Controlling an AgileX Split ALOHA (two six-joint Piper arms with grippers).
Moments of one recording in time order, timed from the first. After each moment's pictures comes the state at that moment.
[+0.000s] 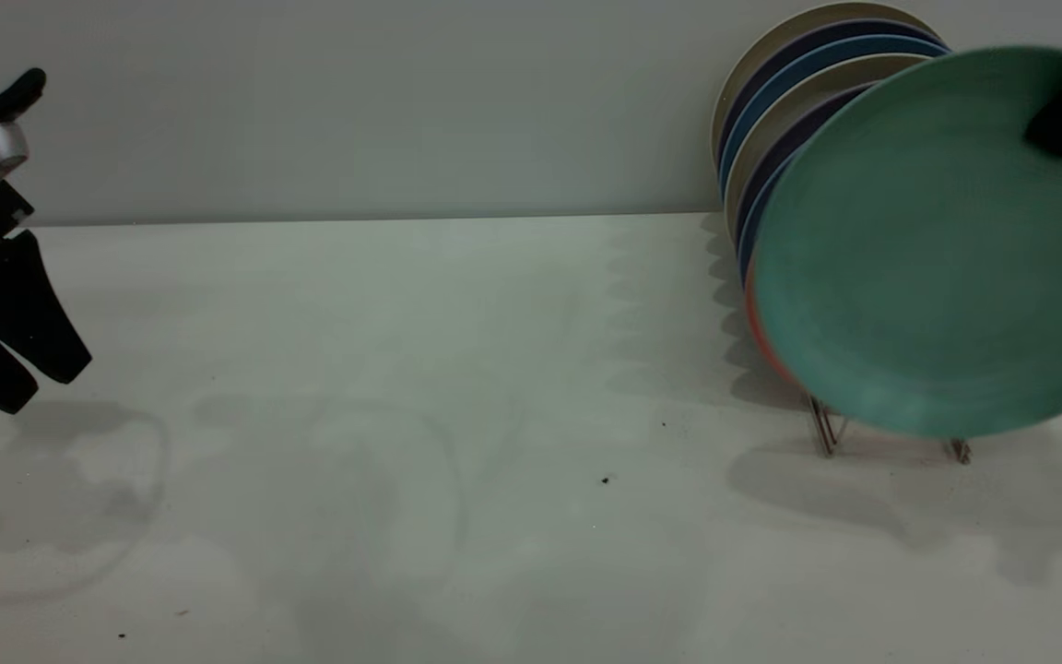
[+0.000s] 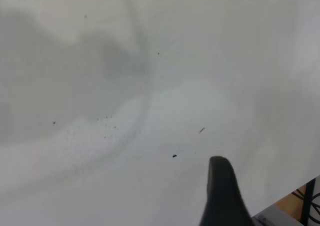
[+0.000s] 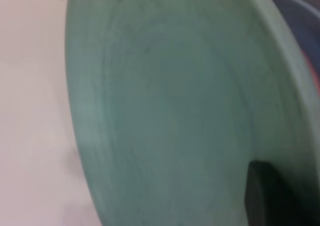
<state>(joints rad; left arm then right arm) 0.23 2.05 -1.24 -0.57 0.96 0.62 -0.02 1.61 -1.05 0.60 0.58 -1.67</state>
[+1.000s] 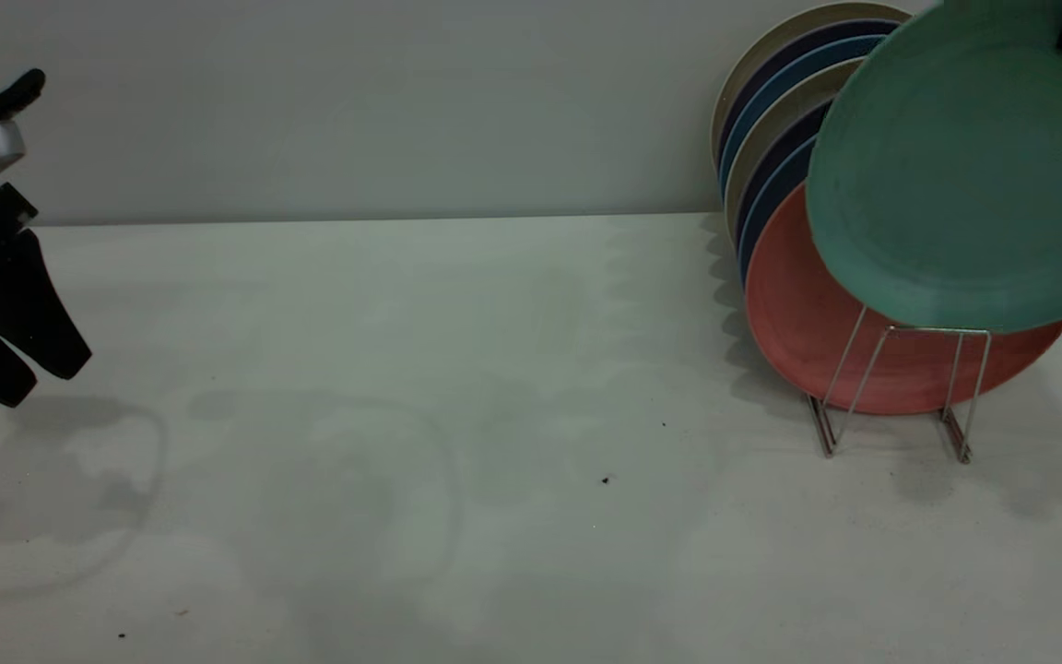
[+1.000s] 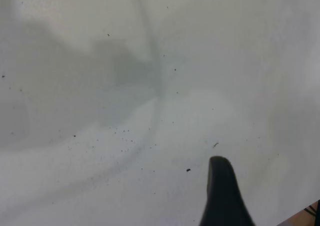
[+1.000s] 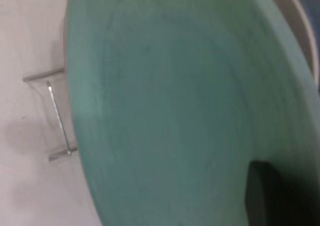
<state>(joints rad) 0.23 2.05 -1.24 -0.57 0.91 0.62 -0.02 1.66 -1.17 0.46 0.50 -1.63</state>
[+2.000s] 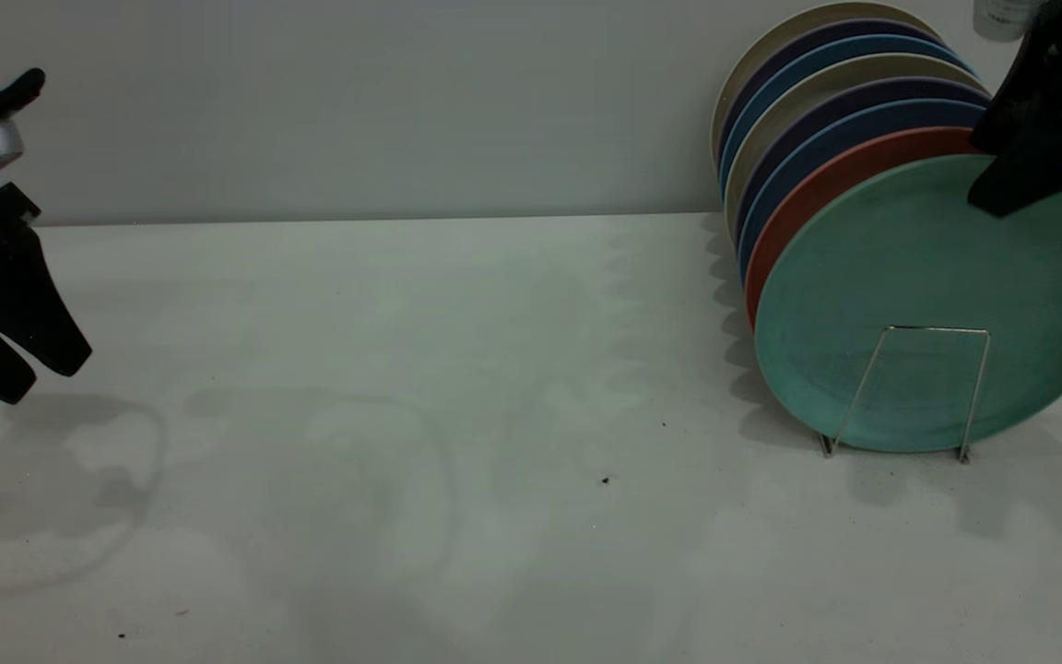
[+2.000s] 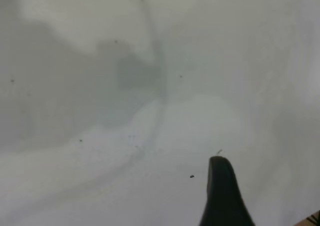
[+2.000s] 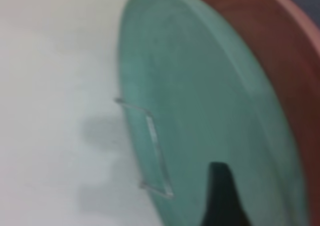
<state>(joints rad) 0.23 2.05 -1.24 -0.57 0.88 0.60 0.02 1.80 -1.18 0.54 0.60 -1.62</state>
